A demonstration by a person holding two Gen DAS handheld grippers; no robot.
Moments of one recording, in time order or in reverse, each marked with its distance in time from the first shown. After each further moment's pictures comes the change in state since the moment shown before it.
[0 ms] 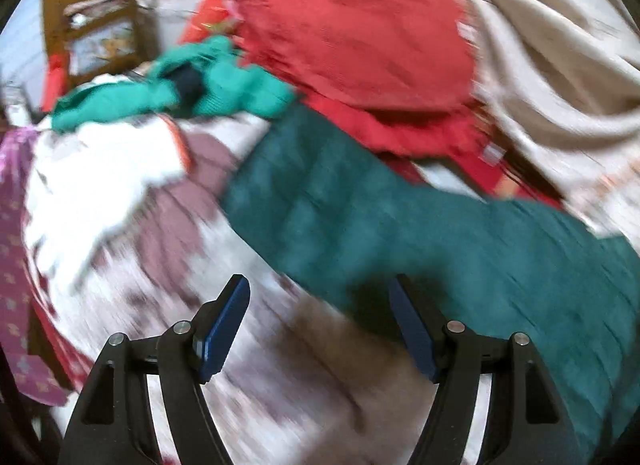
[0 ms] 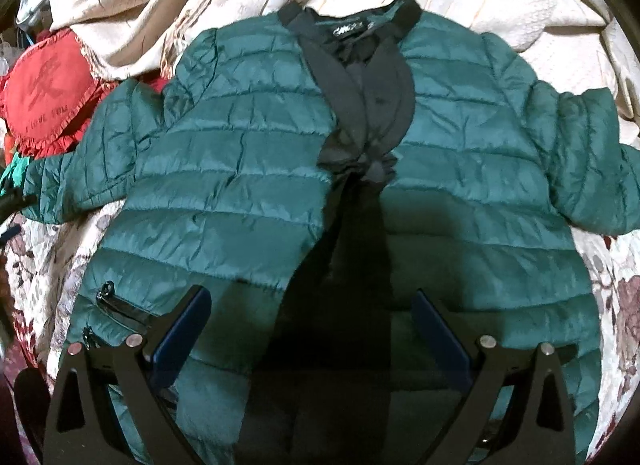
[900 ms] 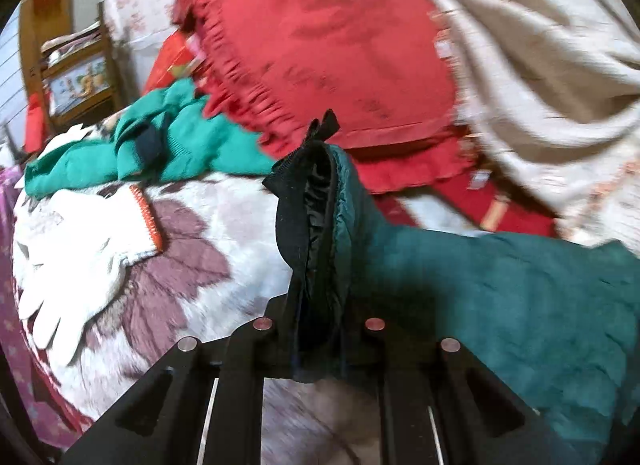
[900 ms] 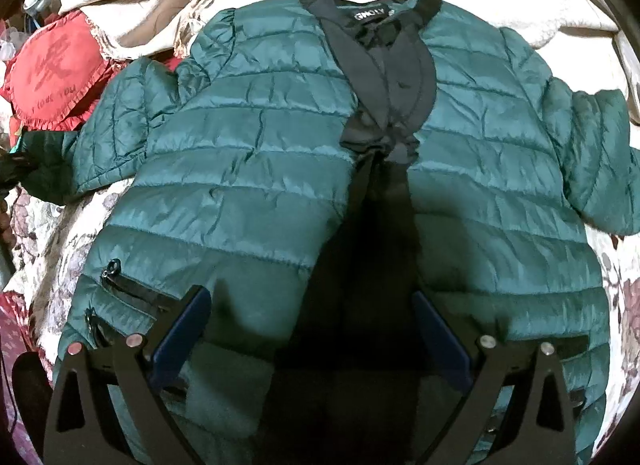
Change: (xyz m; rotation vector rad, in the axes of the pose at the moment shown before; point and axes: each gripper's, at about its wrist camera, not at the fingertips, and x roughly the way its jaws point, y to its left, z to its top) left arm 0.000 -0.017 0.031 0.119 -0.065 -0.102; right arm 0.003 0.010 -0.010 -0.030 0.018 0.014
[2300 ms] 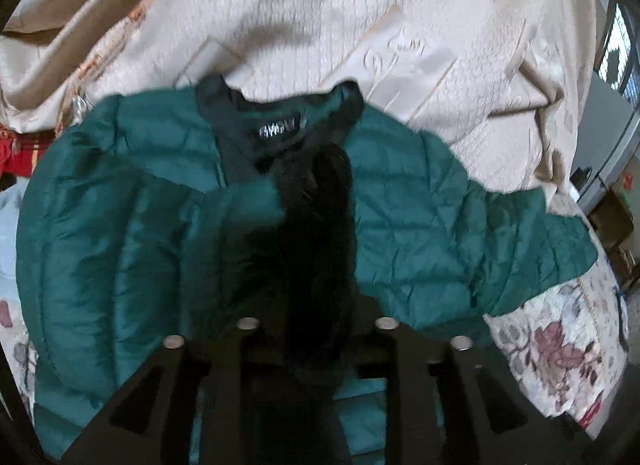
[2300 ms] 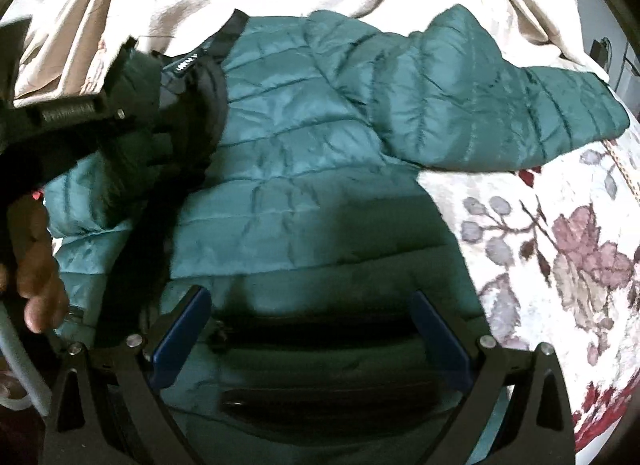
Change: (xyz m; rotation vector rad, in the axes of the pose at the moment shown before) left arm -0.114 -0.384 -0.161 0.457 0.200 -0.686; right arm -0.048 -0.148 -0.025 0.242 -0.073 -0.117
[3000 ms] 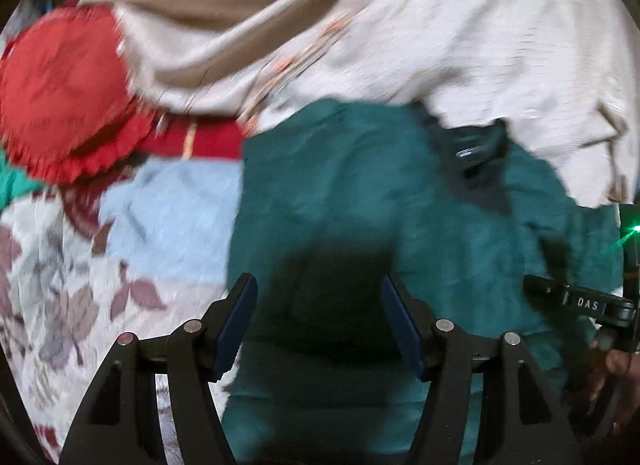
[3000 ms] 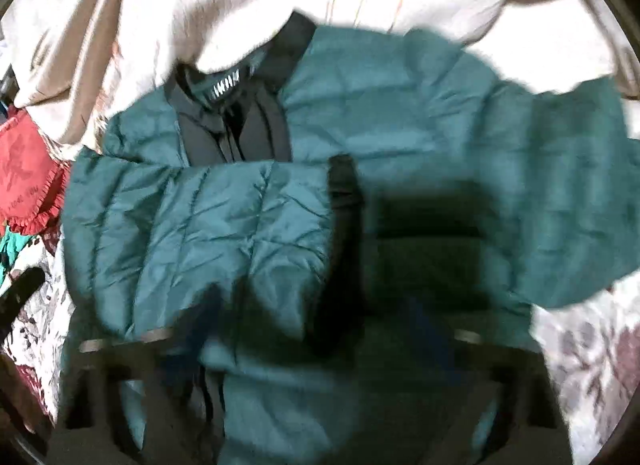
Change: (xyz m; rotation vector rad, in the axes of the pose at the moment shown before) left arm -0.087 0.139 -0.035 -0.110 -0.072 0.301; right arm 0.077 0.056 0.096 -0.086 0.040 0.159
